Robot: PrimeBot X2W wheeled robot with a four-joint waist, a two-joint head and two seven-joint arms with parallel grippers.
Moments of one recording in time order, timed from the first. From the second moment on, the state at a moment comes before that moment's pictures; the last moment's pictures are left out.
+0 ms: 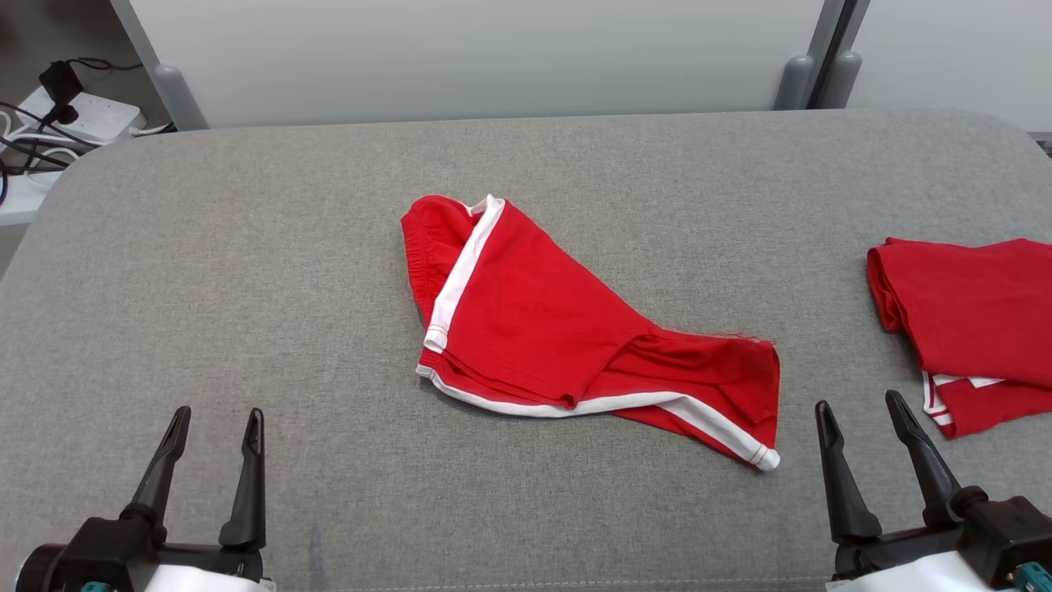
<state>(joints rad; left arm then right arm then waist) 0.10 0.24 -0.06 0.00 -0.29 0.04 -0.25 0.09 -0.04 0.04 -0.04 0.13 0.13 -0.22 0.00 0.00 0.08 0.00</state>
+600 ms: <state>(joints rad) 0.07 0.24 -0.11 0.00 -0.29 0.02 -0.22 0.06 -0.04 0.05 -0.03 0.13 0.13 -0.21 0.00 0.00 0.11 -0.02</state>
